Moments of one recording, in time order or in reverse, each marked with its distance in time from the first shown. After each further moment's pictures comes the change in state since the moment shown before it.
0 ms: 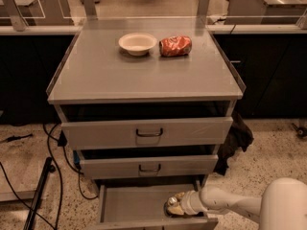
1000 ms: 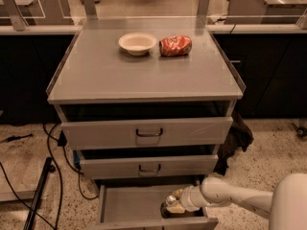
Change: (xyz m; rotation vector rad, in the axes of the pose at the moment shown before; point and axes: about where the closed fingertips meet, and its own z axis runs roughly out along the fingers) arm -0.036 0.022 -0.037 -0.090 0.005 -0.118
